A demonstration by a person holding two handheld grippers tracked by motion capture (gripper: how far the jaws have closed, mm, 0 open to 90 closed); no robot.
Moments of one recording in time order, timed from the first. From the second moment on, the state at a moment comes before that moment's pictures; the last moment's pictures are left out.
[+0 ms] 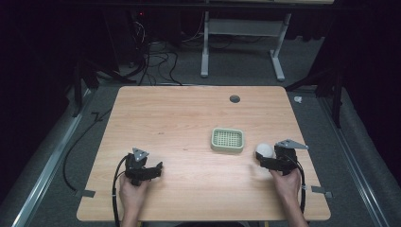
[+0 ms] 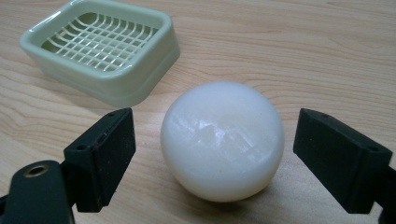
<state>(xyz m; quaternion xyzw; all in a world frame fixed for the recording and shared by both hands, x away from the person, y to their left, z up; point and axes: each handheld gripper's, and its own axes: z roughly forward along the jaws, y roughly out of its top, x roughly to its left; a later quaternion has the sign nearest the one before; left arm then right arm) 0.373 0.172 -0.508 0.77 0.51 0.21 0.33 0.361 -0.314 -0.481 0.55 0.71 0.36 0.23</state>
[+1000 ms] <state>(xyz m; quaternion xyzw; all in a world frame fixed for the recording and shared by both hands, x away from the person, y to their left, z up) 0.373 0.172 -0.508 0.77 0.51 0.21 0.33 0.379 -0.307 -0.501 0.56 0.73 0.32 0.22</state>
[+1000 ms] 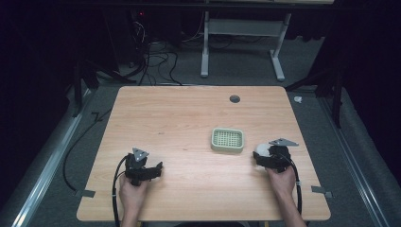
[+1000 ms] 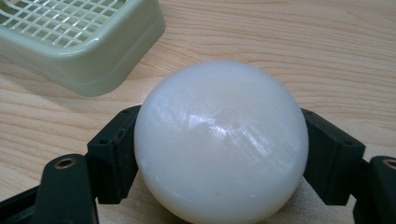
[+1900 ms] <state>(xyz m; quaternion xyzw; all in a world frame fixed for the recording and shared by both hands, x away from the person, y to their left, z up) 0.373 0.172 -0.508 0.77 0.51 0.21 0.34 0.374 -0.309 -0.473 0.54 0.73 0.36 0.22</state>
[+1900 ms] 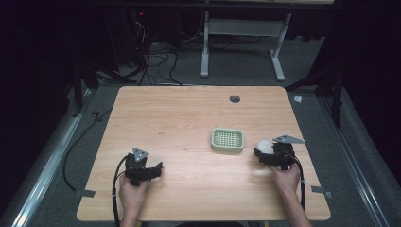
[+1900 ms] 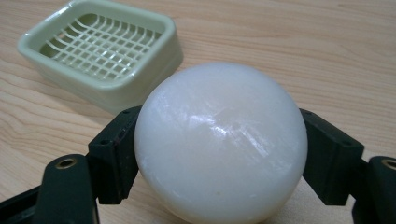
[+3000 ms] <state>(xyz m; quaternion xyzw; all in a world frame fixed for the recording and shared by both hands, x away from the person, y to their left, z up) 0.373 0.172 -0.508 0.77 0.51 0.21 0.33 0.400 -0.273 -0.442 0.51 0.73 0.40 0.20</state>
